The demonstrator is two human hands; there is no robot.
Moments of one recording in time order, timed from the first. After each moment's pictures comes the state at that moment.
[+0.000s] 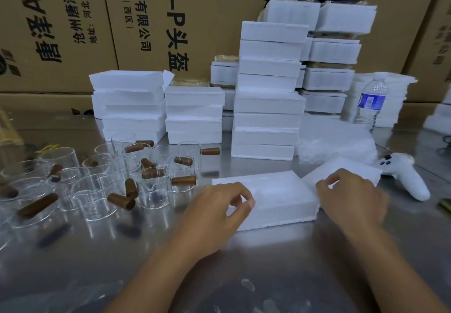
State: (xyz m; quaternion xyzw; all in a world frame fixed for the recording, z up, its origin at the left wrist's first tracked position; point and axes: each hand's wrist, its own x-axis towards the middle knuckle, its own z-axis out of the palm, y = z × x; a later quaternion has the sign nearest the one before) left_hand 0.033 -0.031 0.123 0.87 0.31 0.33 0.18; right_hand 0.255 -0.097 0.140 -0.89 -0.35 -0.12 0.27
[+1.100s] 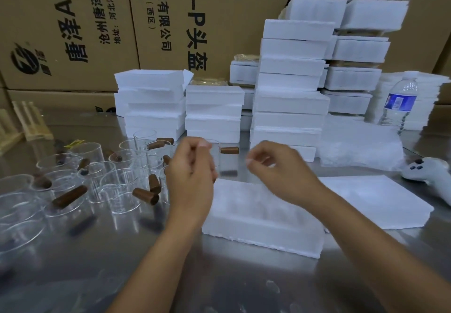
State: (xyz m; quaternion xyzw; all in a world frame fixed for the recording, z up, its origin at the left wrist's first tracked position) left_hand 0.013 -0.014 0.150 0.54 0.32 0.69 0.36; right_hand 0.161 -0.041 0.174 -0.61 -0.66 0.11 0.43
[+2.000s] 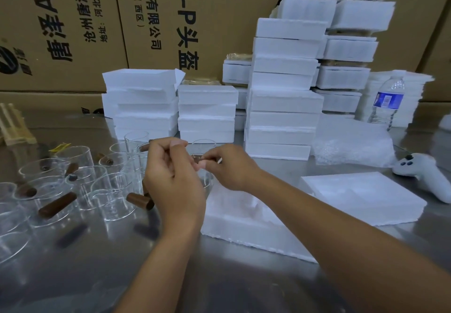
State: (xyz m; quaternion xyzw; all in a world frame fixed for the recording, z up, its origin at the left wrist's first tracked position) left_hand 0.010 -0.009 0.153 0.44 0.30 0.79 0.31; right_hand 0.111 0.019 0.169 -0.63 -0.71 0.12 0.29
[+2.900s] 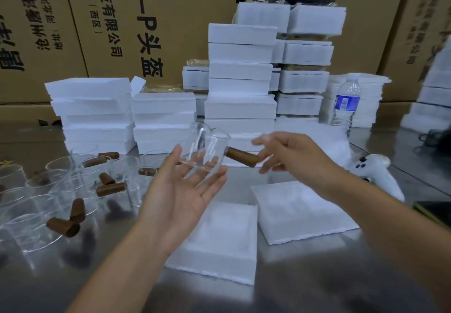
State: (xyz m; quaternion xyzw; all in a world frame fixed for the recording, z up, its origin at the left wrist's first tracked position) left_hand 0.074 -0.022 0.167 0.28 0.14 0.46 0.83; right_hand 0.268 -0.075 0.206 -0.61 -0.59 0.23 0.48
